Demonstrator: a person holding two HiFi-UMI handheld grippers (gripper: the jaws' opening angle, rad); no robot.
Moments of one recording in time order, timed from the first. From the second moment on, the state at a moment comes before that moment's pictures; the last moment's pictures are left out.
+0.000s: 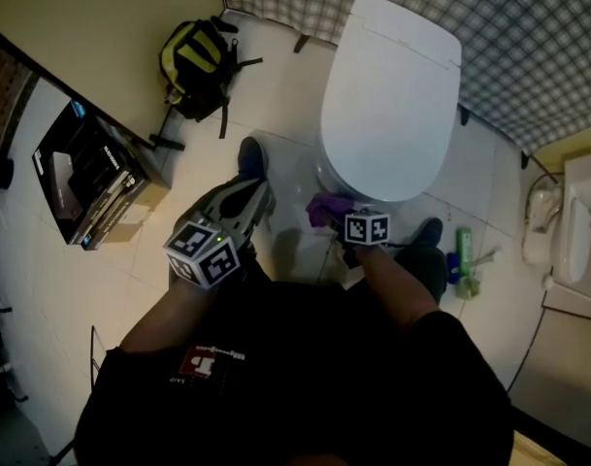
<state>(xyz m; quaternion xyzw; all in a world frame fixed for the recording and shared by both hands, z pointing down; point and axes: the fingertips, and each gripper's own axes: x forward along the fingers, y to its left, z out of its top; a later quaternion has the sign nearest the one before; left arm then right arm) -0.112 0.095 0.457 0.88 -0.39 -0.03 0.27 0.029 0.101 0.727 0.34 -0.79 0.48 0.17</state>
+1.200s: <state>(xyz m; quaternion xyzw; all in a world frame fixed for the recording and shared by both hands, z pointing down) -0.081 0.131 0.426 0.90 -0.35 -0.06 0.24 0.046 0.092 0.685 0.39 -0.81 0.35 0.25</state>
